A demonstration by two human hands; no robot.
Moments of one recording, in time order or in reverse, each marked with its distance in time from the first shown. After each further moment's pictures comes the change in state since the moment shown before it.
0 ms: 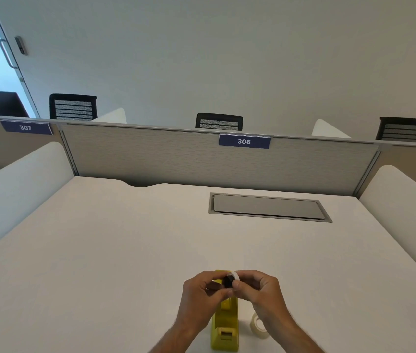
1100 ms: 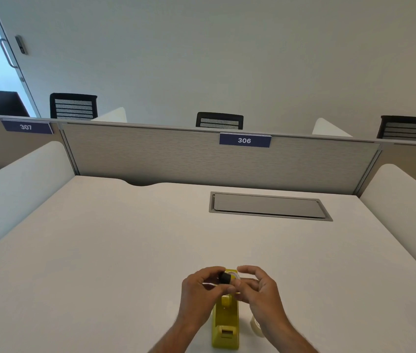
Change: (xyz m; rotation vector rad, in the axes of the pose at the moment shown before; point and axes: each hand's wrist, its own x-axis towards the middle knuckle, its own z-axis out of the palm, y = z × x) left_hand 0.002 0.002 0.001 -0.001 0.059 -0.132; right_hand -0.008 -0.002 0.009 0.075 0.058 0.070
